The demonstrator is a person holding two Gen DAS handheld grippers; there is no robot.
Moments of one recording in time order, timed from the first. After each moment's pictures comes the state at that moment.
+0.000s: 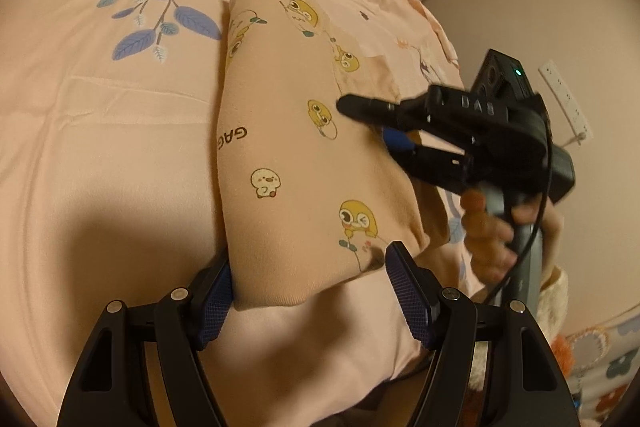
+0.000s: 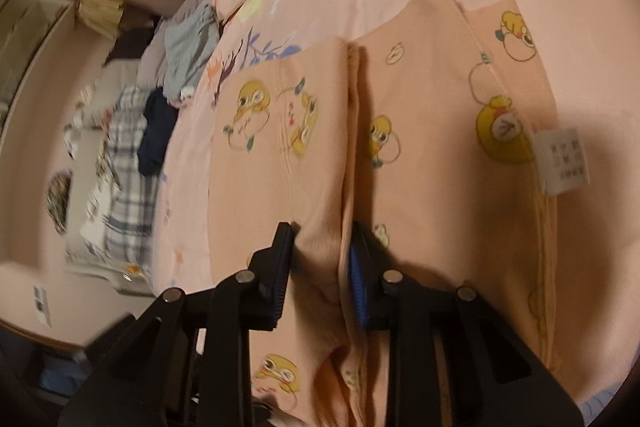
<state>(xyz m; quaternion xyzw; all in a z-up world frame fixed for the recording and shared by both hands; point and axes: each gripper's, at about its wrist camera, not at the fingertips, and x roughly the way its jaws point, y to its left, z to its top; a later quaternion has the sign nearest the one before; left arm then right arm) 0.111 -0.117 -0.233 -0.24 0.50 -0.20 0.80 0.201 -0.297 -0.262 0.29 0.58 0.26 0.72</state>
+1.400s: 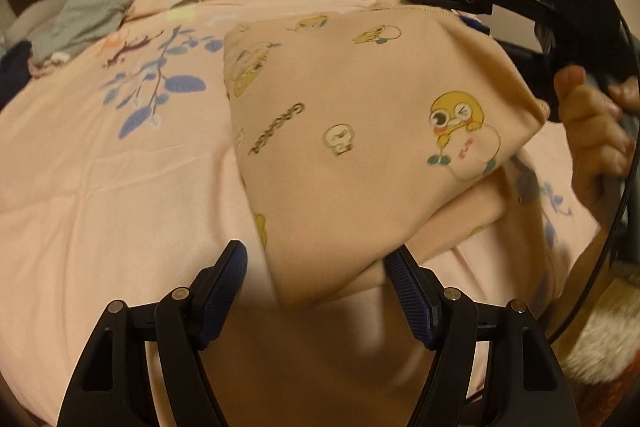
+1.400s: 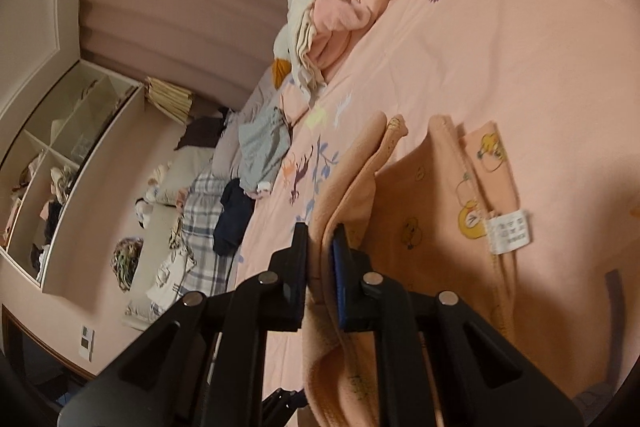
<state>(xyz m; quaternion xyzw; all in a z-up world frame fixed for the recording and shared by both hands) 0.084 -0.177 -0.236 -0.02 0.45 -0.11 0.89 0.188 -0.357 -0.220 0.43 0.41 0.29 0.75</state>
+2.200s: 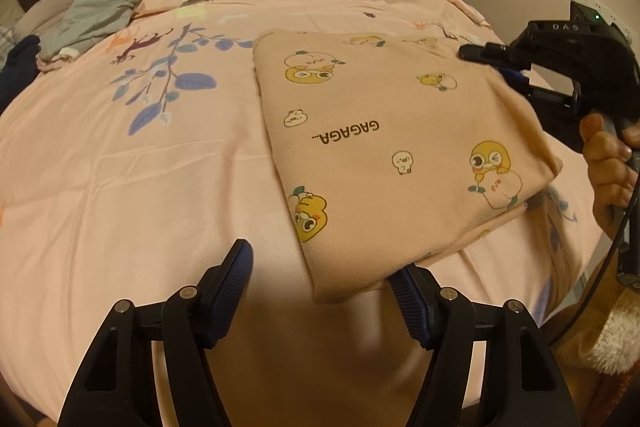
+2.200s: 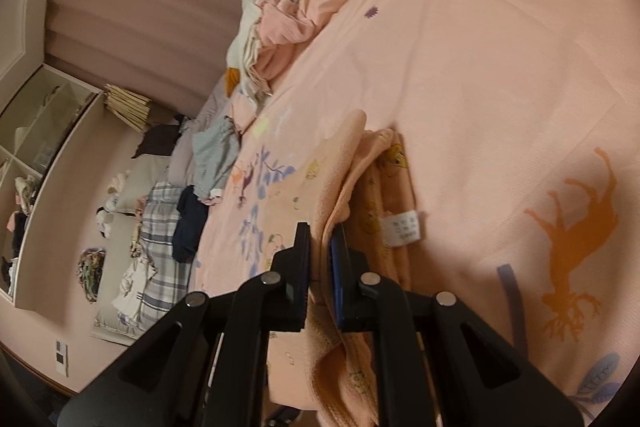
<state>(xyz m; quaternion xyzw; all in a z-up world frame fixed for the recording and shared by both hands) 0.088 -0.170 -0.234 -0.02 0.45 -0.10 0.89 0.178 -0.393 -0.233 0.40 0.44 0.21 0.77</state>
